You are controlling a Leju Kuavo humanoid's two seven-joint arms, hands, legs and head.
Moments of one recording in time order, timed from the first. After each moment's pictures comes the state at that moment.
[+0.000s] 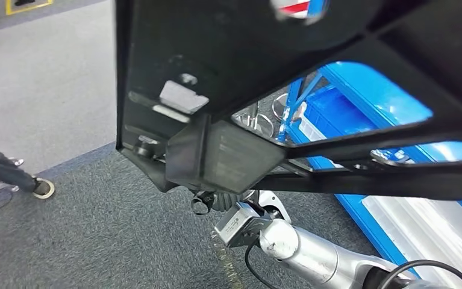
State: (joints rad) left arm -0.07 0.21 -1.28 -1.06 0.23 0.44 0.33; right arm -0.27 -0.19 0.69 -2.04 0.07 -0.41 -0.30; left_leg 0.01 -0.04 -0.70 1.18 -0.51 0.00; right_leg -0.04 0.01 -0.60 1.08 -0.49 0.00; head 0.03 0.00
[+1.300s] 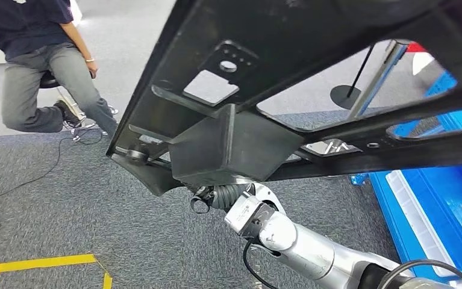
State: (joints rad) left arm -0.07 0.21 -1.28 -1.04 0.29 0.48 0.29; right arm -0.29 -0.18 0.69 -2.01 -0.10 -0.32 -0.38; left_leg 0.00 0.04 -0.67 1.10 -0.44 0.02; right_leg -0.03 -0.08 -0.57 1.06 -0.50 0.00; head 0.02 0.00
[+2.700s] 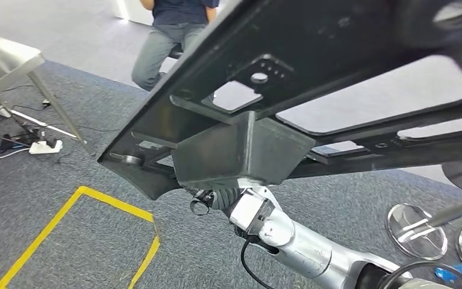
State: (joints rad) left arm -0.08 0.20 -1.28 -1.01 0.29 0.47 0.29; right arm -0.30 -0.17 0.68 -1.98 -0.18 -0.26 -0.42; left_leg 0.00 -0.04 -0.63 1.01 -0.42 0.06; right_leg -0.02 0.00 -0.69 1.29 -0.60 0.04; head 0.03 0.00
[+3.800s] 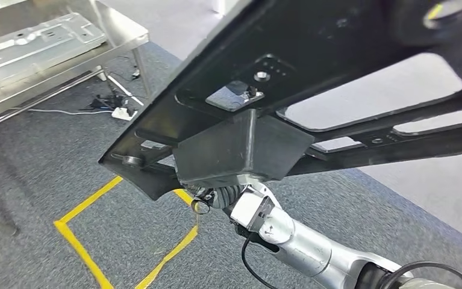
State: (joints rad) left arm -0.06 0.21 -1.28 -0.99 0.38 0.47 0.23; right arm -0.31 -0.17 0.68 -1.97 -0.21 -0.24 -0.43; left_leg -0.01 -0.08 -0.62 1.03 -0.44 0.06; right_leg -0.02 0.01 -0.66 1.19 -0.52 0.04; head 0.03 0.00
